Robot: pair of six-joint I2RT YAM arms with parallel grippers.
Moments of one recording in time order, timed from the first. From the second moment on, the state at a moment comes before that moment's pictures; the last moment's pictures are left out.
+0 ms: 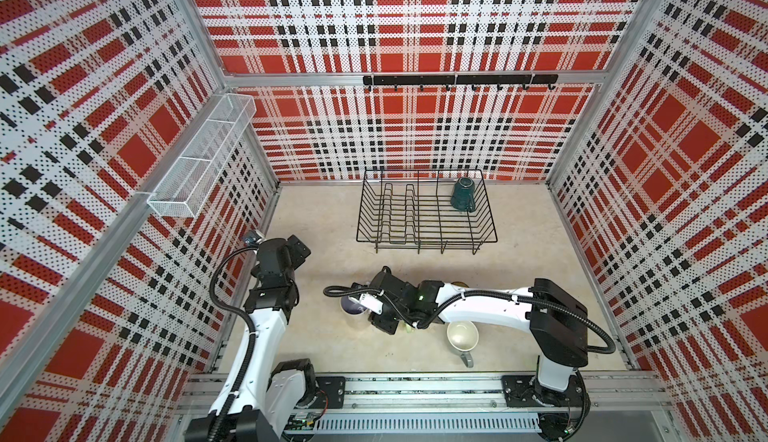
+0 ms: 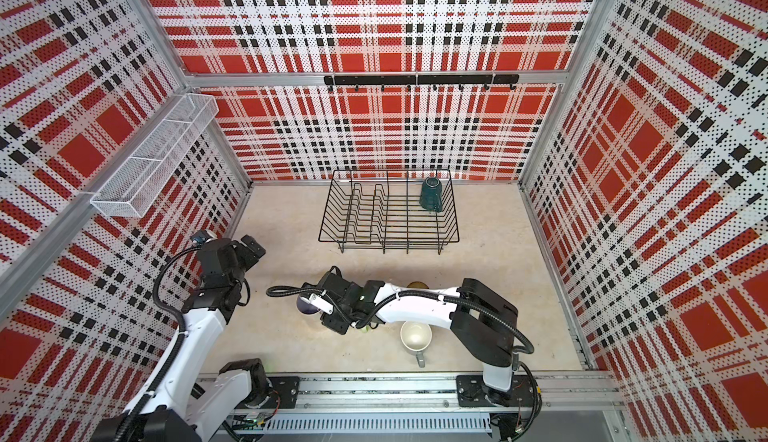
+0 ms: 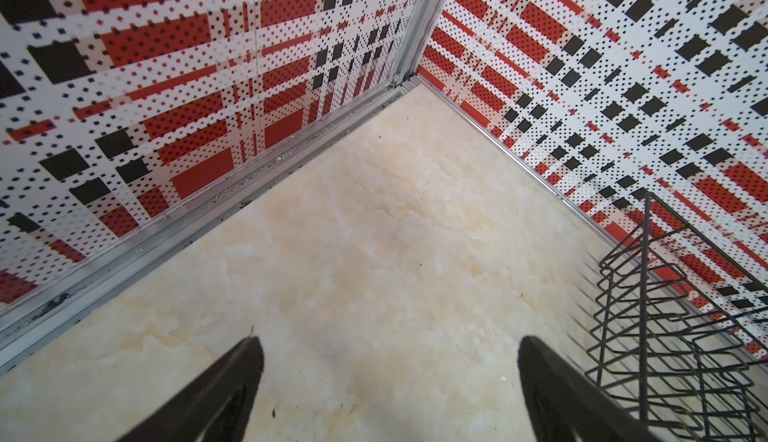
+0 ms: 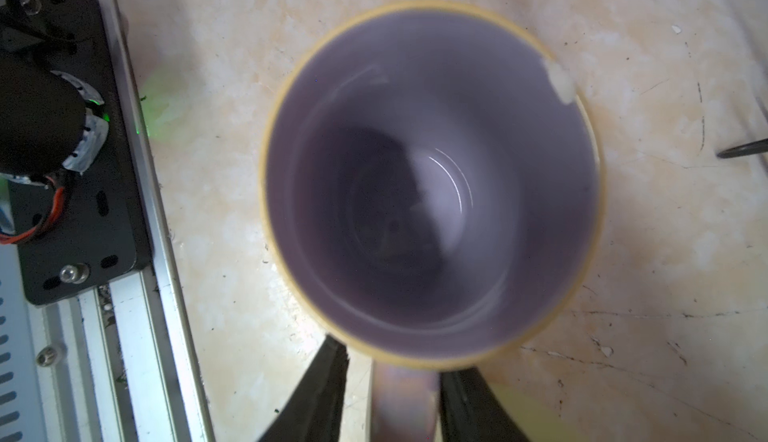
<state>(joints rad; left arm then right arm) 0.13 0.92 0.62 -0.20 -0.27 -0.56 1.19 1.82 1.28 -0.37 -0.02 -0.05</state>
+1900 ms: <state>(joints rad) 0.15 0.99 0.64 -0.17 -0.26 -0.54 1.23 1.84 1.45 -0.74 0.04 0.35</state>
